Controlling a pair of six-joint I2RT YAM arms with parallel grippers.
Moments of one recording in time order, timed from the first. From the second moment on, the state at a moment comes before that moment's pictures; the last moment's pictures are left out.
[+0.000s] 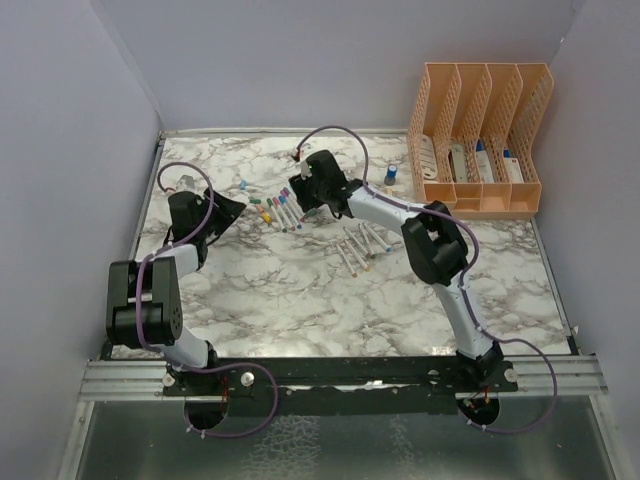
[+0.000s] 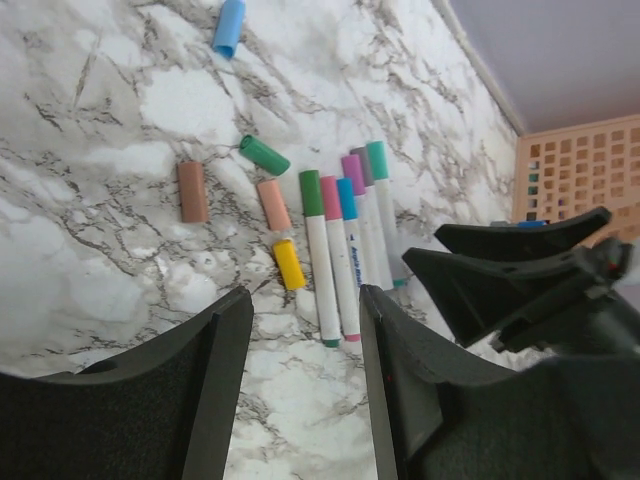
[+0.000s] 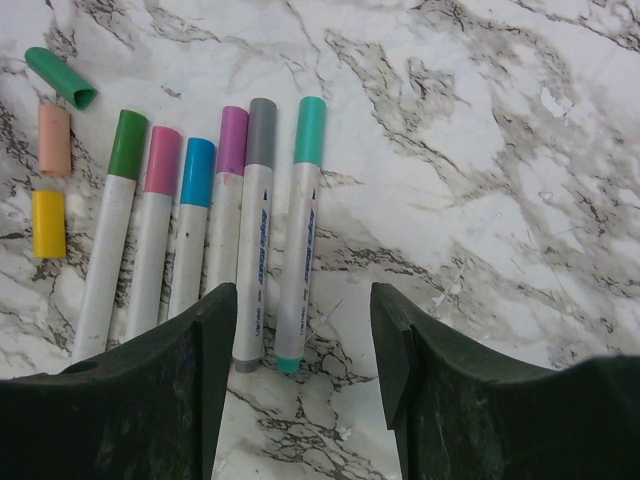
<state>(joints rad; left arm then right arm) 0.10 1.57 0.66 0.45 0.35 -0.81 0.69 2.32 1.84 -0.13 0.05 0.01</state>
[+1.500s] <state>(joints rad) 0.10 1.43 0.63 0.45 0.35 -0.86 0.67 2.43 1.92 -0.17 0.06 0.01</state>
